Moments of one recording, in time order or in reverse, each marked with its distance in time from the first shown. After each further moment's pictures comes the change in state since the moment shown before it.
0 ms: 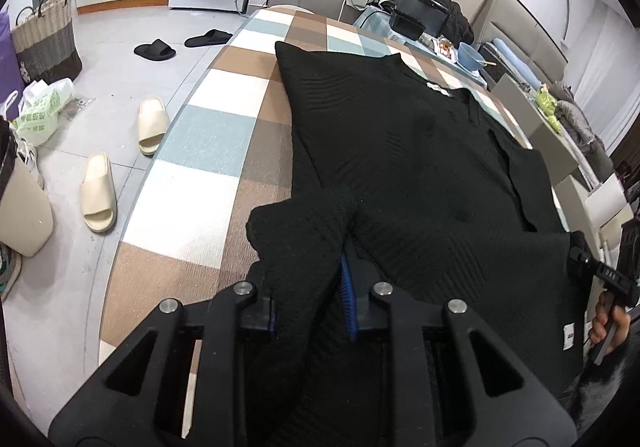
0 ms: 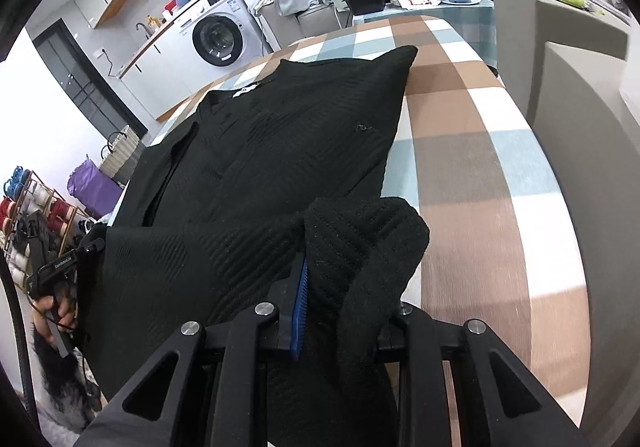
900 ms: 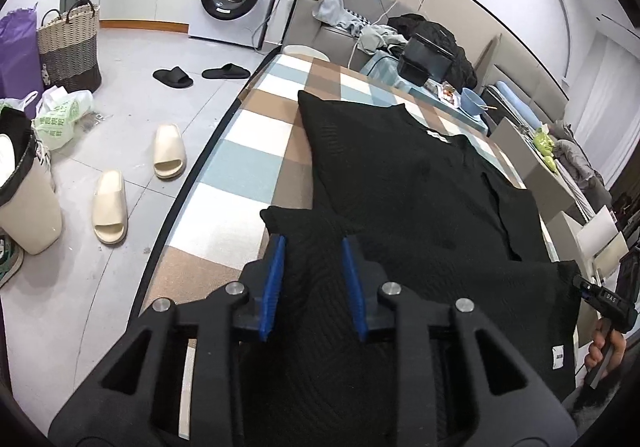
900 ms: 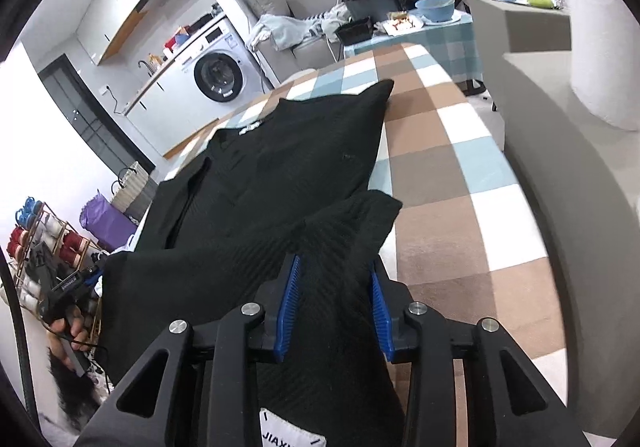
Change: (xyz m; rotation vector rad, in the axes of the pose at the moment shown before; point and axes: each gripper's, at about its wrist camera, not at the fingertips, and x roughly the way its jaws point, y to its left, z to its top) left arm -0.061 0.015 -0.020 -0.060 -0.158 0.013; right arm -0.033 -0.014 -0.012 0.086 -0.086 0.046
